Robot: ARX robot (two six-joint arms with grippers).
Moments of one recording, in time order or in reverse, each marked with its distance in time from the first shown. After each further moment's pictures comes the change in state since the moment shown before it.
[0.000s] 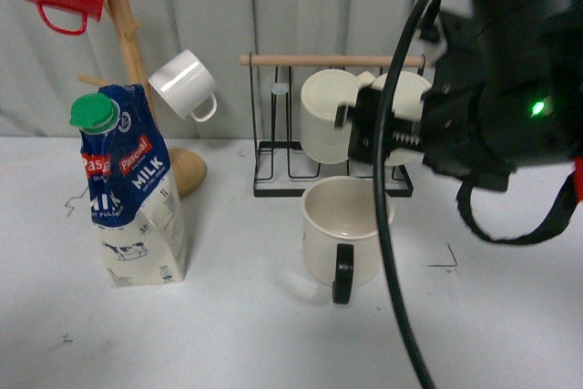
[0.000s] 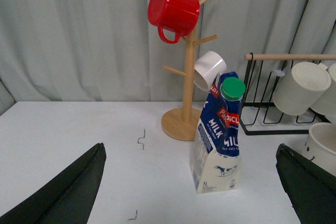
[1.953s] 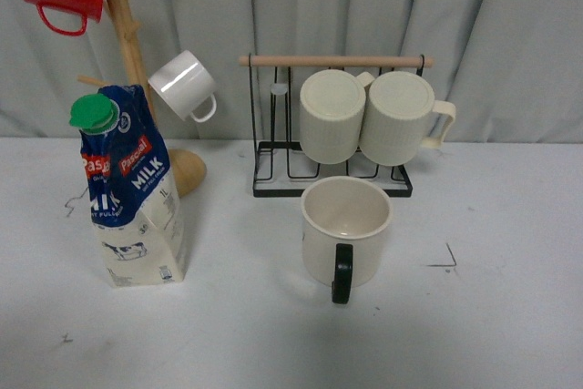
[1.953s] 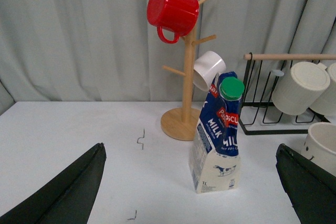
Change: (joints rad) left arm 0.000 0.000 0.000 0.000 0.000 0.000; right arm -0.357 -1.607 -1.030 0.043 -0.061 -0.401
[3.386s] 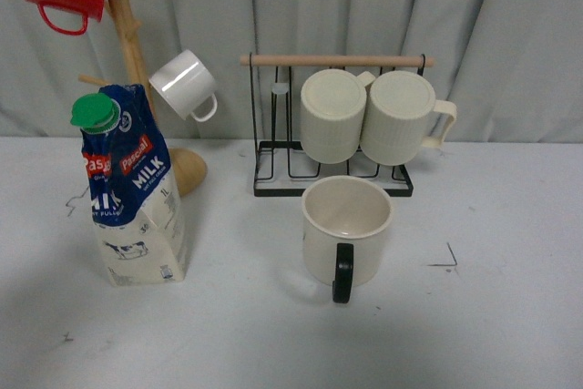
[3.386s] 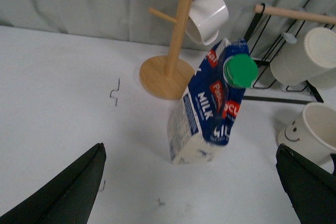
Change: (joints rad) left arm 0.028 0.842 0.333 0.171 0.101 -0.133; right arm 0.000 -0.255 0.000 -0.264 -0.001 0.000
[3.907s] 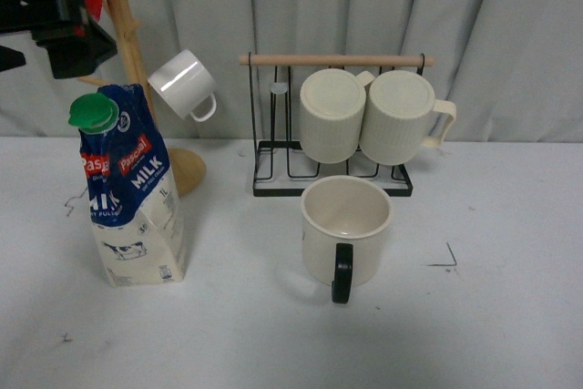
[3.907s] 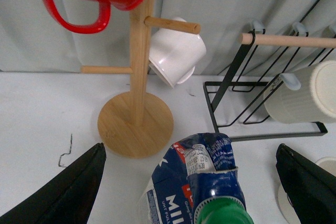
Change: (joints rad) left arm -0.109 0.690 0.465 0.176 -0.027 0.011; right arm 0.000 0.000 0.000 0.000 0.000 0.000
